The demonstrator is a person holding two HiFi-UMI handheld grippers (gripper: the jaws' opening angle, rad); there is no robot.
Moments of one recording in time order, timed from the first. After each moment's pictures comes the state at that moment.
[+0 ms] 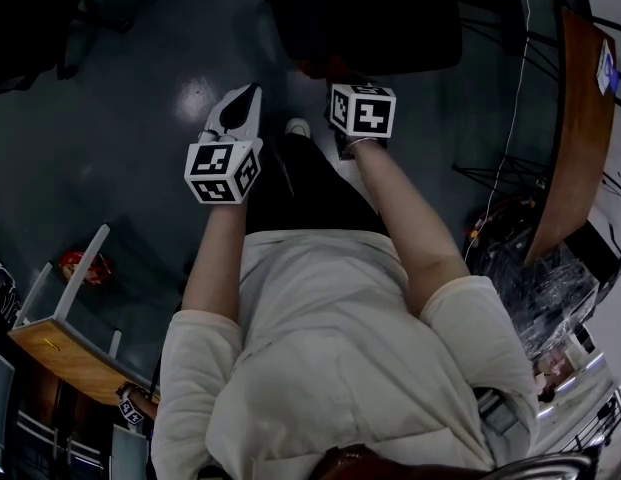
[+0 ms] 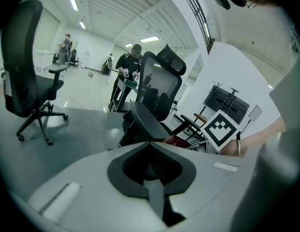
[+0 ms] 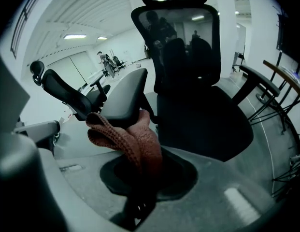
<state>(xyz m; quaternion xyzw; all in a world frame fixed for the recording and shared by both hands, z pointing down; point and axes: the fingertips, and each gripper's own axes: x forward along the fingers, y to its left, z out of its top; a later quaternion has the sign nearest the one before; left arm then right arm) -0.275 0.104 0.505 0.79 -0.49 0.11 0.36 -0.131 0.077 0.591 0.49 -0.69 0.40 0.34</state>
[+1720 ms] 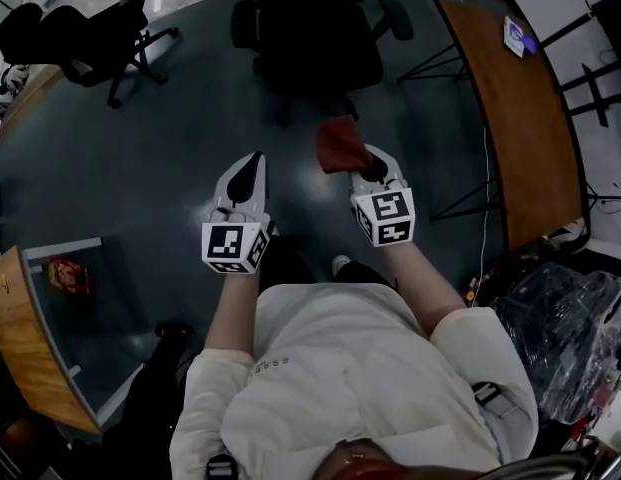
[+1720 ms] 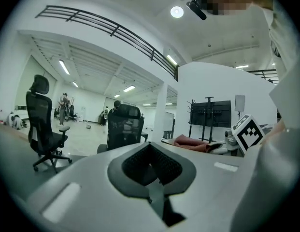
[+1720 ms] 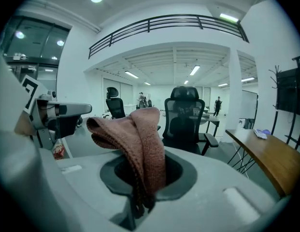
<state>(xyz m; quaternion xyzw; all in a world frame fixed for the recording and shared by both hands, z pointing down) -0.056 0.474 0.253 0.82 -0.57 -0.02 0.10 0.105 0.437 0.314 0.46 -0.86 0.09 0.19</state>
